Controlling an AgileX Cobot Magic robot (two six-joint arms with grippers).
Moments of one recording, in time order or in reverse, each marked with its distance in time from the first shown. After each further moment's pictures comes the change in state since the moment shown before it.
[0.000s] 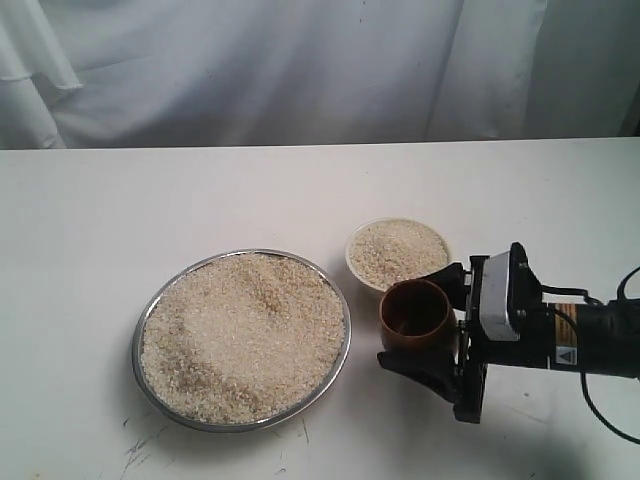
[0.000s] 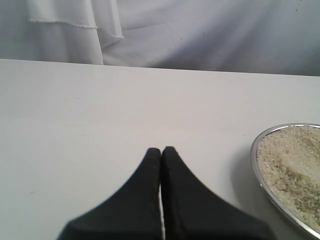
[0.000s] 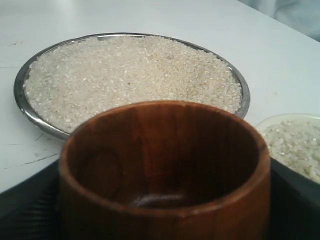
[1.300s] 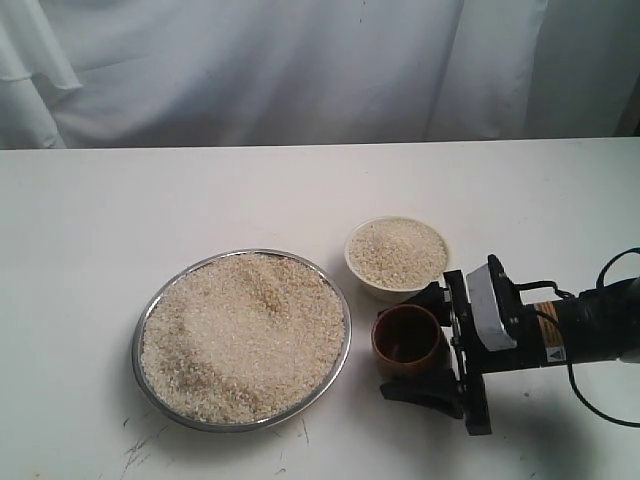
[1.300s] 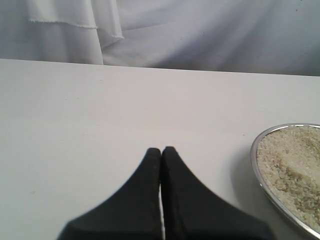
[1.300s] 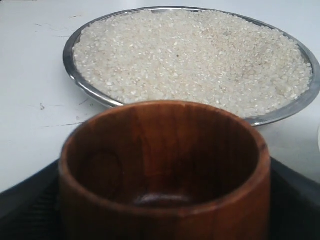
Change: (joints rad) left arm 0.000 0.000 0.000 0.000 0.000 0.000; right arm -0.011 0.125 -0.163 -0.271 -0.008 0.107
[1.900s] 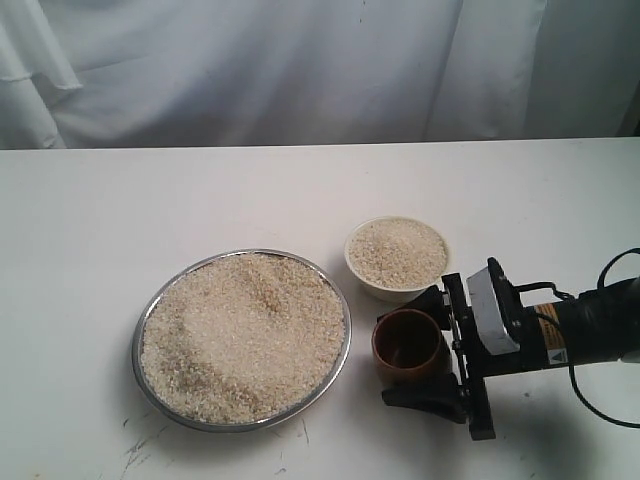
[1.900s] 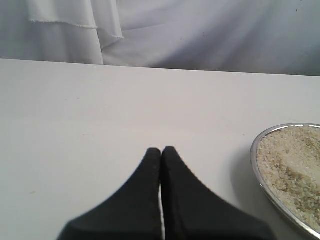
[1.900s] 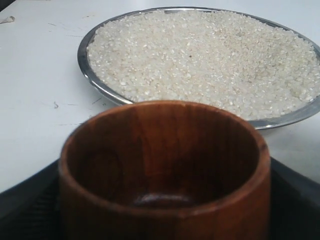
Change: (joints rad) left arm 0.000 0.000 0.000 0.000 0.000 0.000; right arm 0.000 0.000 0.000 -0.030 -0.005 0.009
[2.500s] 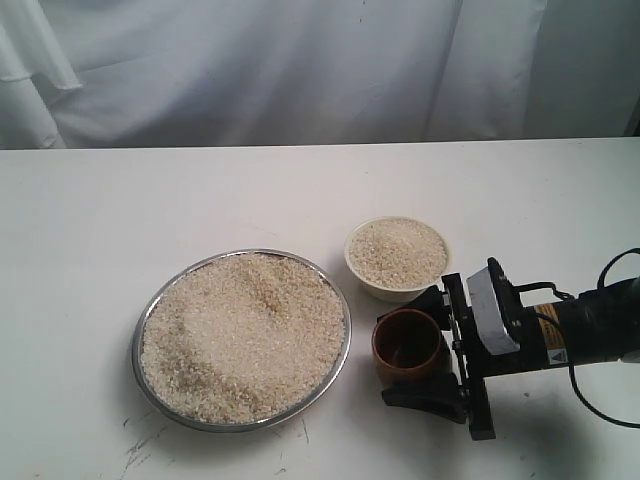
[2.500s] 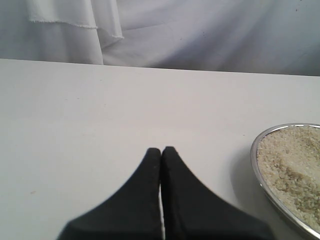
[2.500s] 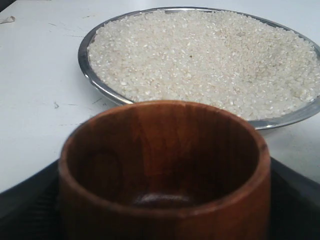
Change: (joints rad) left arm 0.000 0.000 0.000 0.000 0.000 0.000; right arm 0.000 0.000 0.000 -0.002 0.000 0.000
